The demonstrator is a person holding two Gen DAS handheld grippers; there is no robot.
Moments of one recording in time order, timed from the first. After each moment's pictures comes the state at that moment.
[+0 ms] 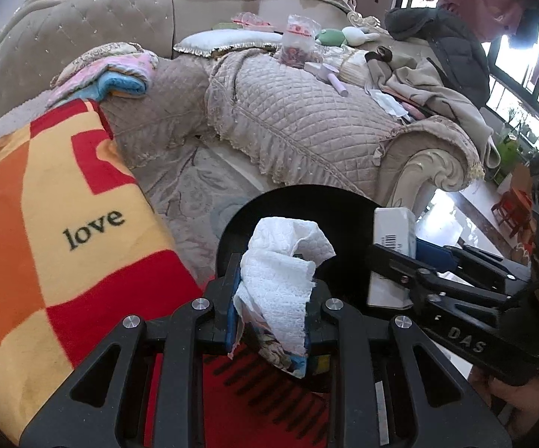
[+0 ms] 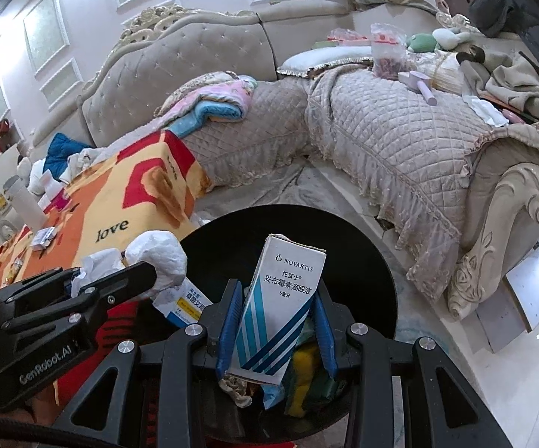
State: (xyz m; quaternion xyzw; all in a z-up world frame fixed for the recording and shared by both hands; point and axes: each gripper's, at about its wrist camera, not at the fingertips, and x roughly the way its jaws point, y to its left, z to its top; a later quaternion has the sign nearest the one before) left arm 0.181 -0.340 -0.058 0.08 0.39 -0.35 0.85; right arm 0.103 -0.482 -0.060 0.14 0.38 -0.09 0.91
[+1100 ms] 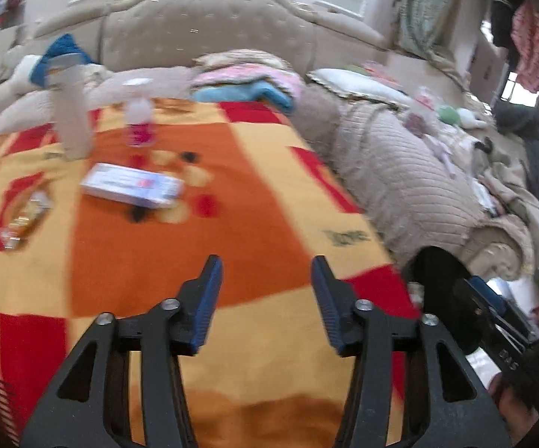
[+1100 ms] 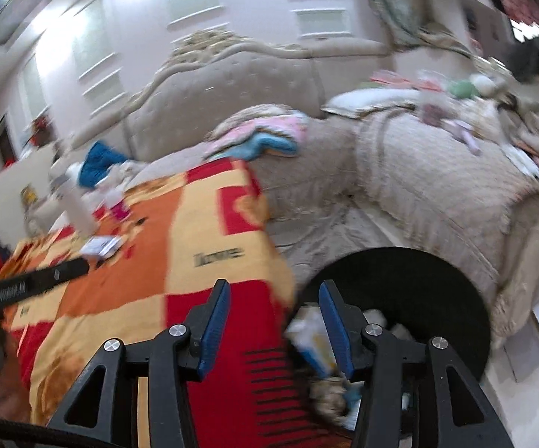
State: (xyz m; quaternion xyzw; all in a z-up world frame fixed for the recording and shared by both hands) left arm 0.204 -0.114 -0.005 -0.03 0.38 -0.15 0.91; right arm 0.116 -0.363 -0.020 0.10 0.31 -0.02 0.95
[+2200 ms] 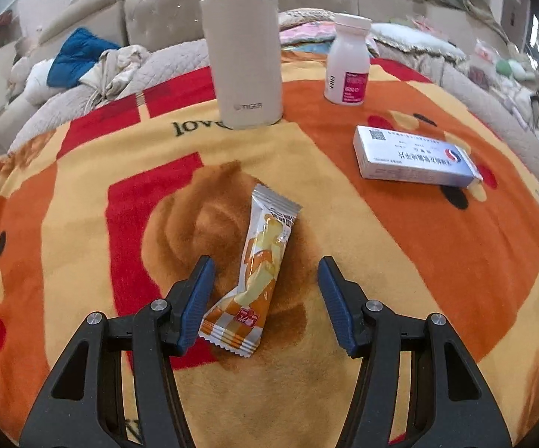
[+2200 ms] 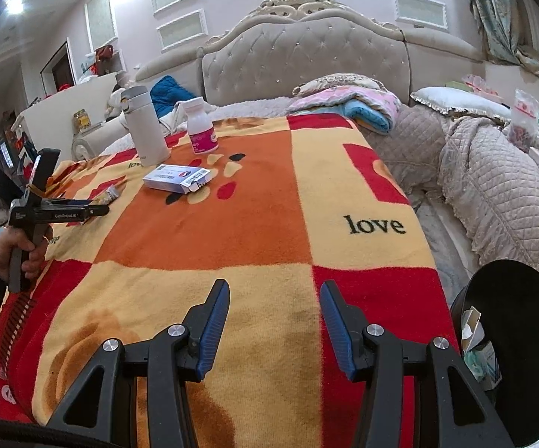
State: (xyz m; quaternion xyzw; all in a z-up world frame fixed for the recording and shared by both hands) left arm 0.337 0.113 -0.084 0.06 0.43 -0.11 0.89; right arm 0.162 -0.252 -0.053 0.03 0.36 0.09 0.93
